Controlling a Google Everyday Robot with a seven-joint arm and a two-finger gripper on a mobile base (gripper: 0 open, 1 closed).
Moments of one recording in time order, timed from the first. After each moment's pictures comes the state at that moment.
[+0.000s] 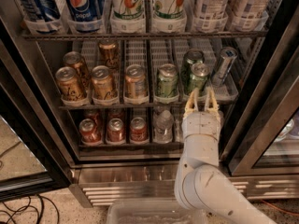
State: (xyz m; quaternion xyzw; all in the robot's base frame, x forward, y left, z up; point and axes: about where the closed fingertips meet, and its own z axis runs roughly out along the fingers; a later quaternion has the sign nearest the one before) arm 0.559 -0.176 0.838 -0.02 0.64 -0.19 0.74
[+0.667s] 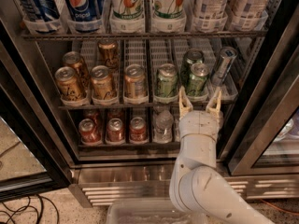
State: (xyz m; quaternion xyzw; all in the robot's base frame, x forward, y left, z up) arm 0.550 -0.168 0.850 0.02 0.64 -0.15 0.75
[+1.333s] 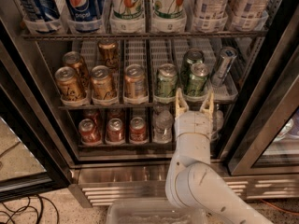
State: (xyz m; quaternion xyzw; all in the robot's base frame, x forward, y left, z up) arm 0.563 -0.159 0.829 0.04 0.66 -0.12 0.74
